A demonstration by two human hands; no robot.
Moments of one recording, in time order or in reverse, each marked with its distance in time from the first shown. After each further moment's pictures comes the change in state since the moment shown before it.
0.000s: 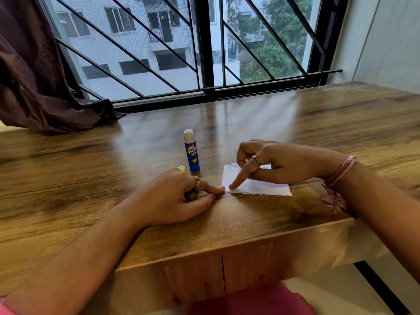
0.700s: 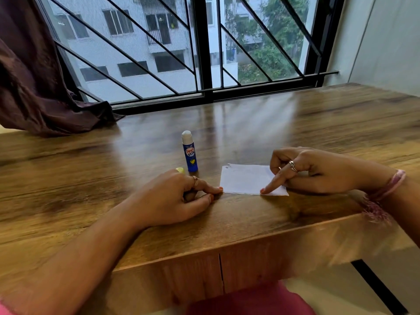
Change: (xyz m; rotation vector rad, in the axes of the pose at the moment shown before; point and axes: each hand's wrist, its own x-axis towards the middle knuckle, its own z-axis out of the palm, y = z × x) left_hand 0.000 0.004 -0.001 0.016 -0.009 -0.051; right_hand -0.057 0.006 -0.002 0.047 0.066 0.076
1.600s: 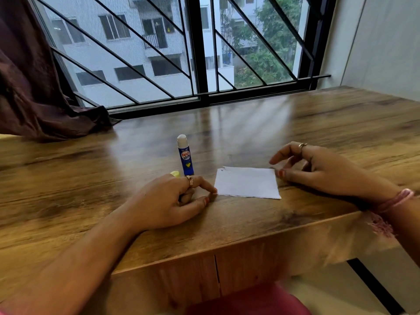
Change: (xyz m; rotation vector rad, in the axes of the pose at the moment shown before) left_hand -0.002 0.001 0.002 0.040 0.042 0.017; right_hand -0.018 0.007 0.010 0.091 0.377 0.379
